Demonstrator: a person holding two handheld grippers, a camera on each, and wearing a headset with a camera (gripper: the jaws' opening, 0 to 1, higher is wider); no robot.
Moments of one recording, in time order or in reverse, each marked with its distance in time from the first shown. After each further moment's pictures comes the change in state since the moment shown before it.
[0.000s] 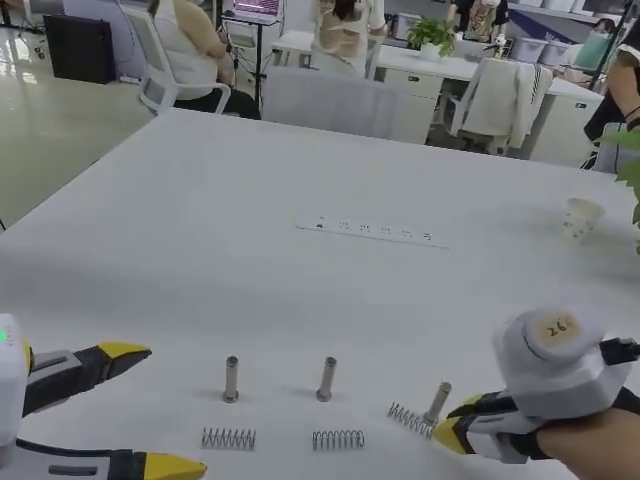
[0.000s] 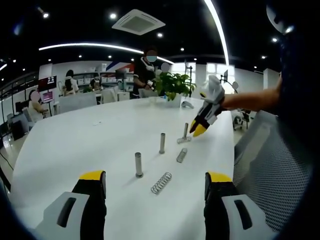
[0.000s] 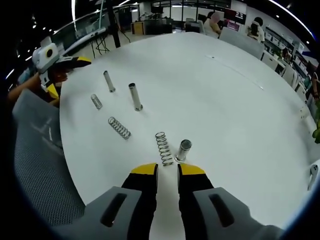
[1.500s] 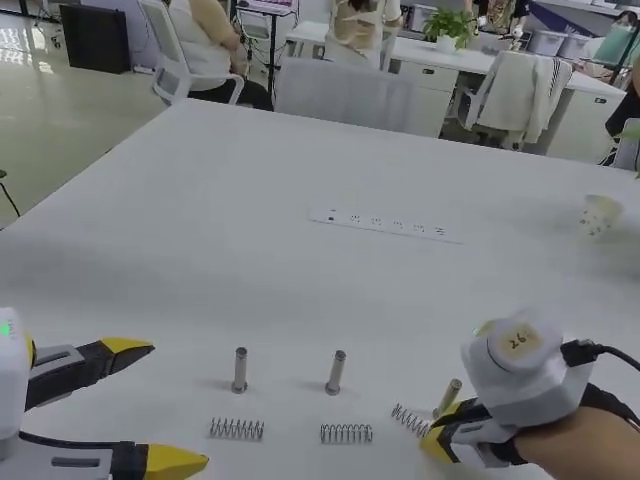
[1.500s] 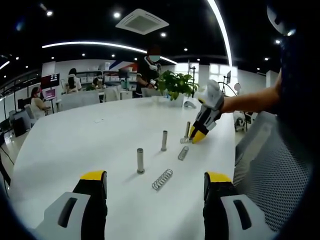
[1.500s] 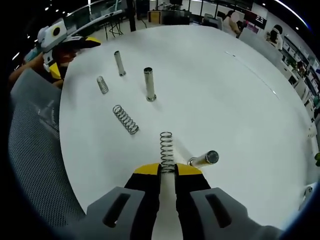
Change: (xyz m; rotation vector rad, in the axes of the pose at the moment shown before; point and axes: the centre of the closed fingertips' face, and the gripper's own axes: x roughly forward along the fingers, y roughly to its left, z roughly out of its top) left arm -0.004 0.002 -0.006 -0.022 0.002 0.021; right arm 0.023 0.013 -0.004 -0.131 0.085 0.045
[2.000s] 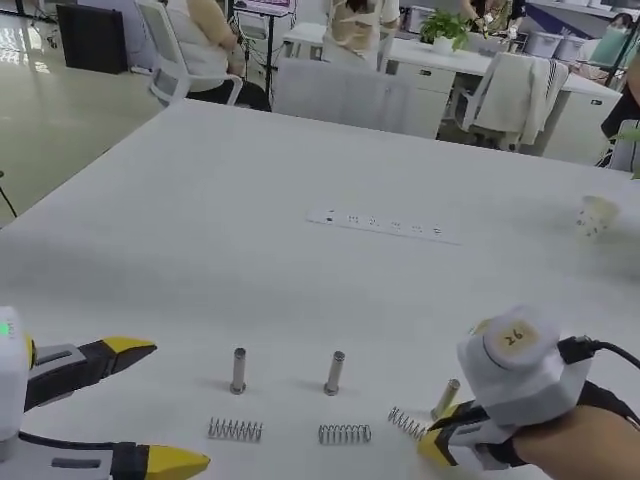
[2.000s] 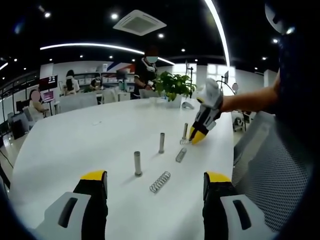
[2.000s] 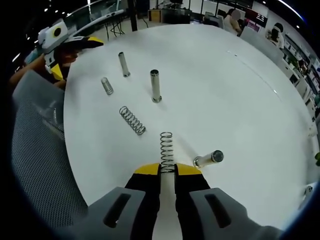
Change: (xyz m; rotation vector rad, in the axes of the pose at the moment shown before) left arm 0.002 -0.005 0.005 0.016 -0.009 -0.018; right arm -0.009 0.010 0.003 0.001 0.012 0.017
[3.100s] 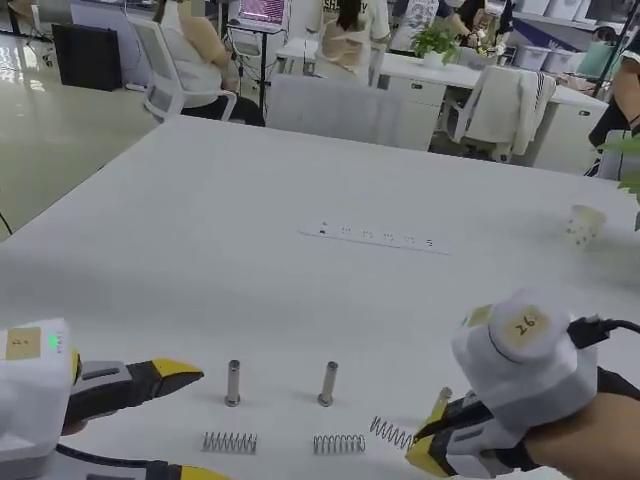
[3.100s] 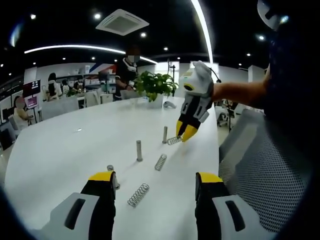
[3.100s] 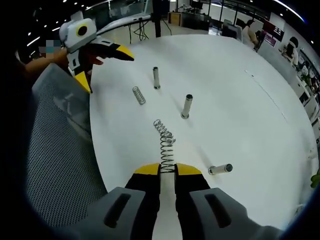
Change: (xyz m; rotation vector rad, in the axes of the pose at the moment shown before) left arm 0.020 -0.039 0.016 0.058 0.008 -0.151; right arm -0.034 0.041 0.026 -0.129 -0.028 0.104
